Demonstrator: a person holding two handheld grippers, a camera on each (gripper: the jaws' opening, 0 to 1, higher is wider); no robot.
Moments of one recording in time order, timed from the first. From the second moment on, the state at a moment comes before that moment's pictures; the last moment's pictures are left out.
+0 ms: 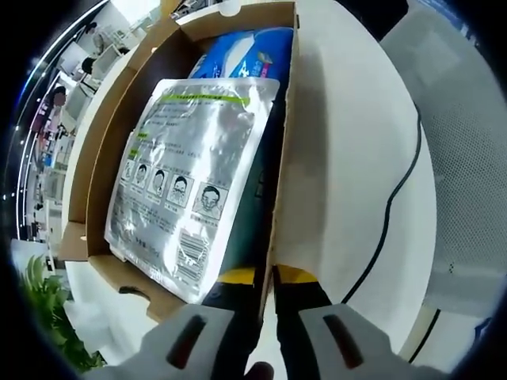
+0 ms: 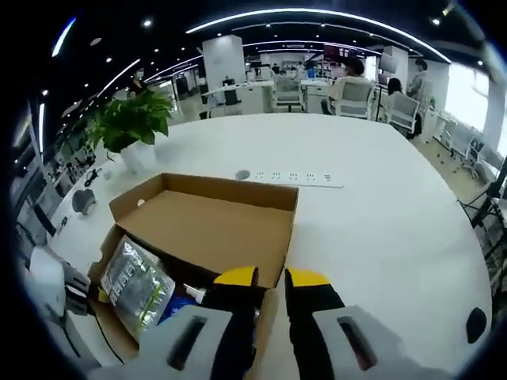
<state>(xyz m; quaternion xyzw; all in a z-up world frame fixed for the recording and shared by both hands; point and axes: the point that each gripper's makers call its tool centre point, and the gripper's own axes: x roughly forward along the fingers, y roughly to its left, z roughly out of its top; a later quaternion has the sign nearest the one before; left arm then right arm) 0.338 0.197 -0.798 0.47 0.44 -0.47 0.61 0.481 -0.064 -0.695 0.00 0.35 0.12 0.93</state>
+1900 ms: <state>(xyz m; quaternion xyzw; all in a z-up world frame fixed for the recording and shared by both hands) 0.337 0.194 -0.797 0.46 0.44 -0.47 0.61 0.364 -0.034 -0.653 0.10 0.28 0.27 0.92</state>
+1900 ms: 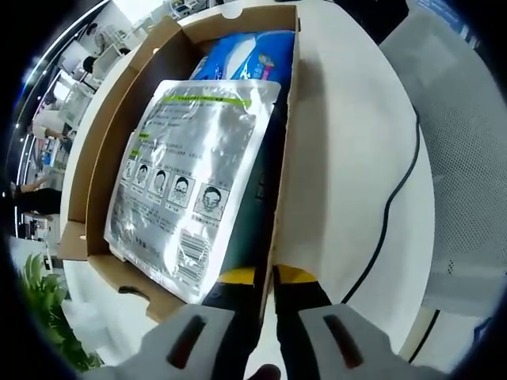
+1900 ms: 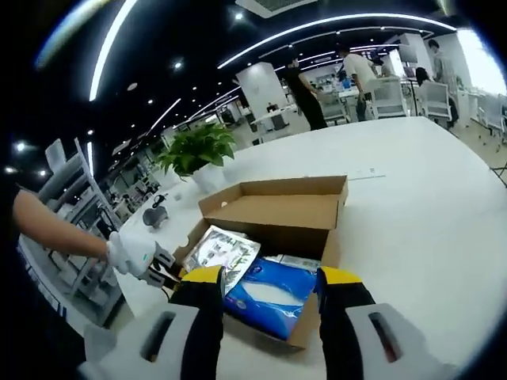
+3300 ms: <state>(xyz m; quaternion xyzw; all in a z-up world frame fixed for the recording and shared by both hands) 0.338 0.195 -0.798 0.47 0.44 -0.47 0.61 0.340 -0.030 -0.589 0.11 0.22 0.23 0.94</state>
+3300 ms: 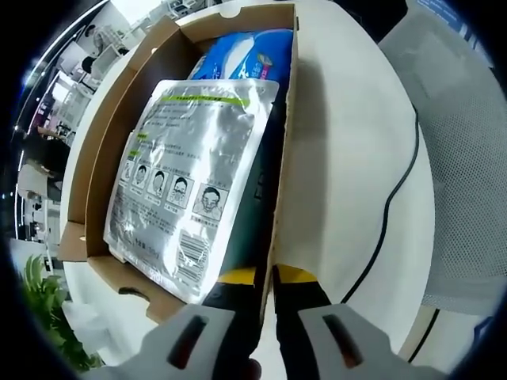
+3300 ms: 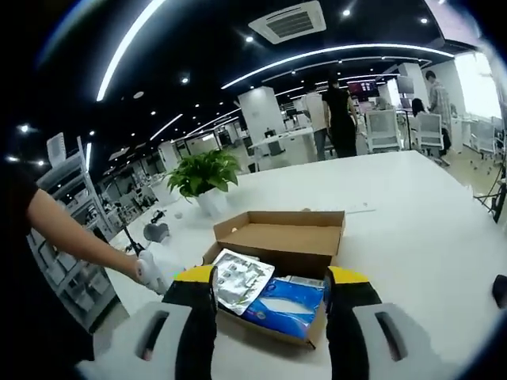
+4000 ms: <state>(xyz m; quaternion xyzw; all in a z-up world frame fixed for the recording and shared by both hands) 0.337 0.196 -0.799 0.47 0.44 -0.47 0.60 0.365 0.001 -0.598 0.30 0.32 0.28 0.85</state>
